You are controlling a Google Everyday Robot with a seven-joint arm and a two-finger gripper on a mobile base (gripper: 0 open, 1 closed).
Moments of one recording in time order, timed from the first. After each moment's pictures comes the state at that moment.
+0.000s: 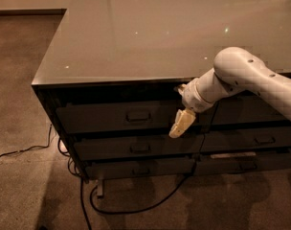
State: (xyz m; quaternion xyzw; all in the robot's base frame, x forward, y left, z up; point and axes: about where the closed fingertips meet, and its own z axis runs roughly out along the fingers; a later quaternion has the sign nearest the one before) arm 0.599 -0.108 0.714 -0.62 0.72 0.13 0.27
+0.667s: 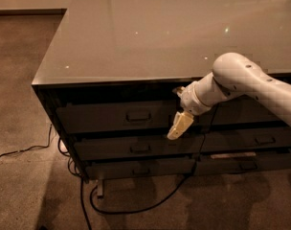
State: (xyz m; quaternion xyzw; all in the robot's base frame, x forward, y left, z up) arm 0.601 -0.103 0.702 -0.62 0.72 0.14 0.28
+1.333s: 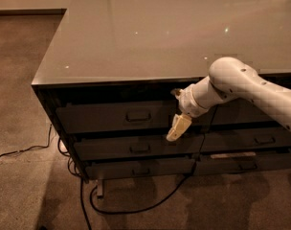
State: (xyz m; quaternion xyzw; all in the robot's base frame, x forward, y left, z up) arm 0.607 -0.101 0.688 -0.63 0.71 0.13 0.28
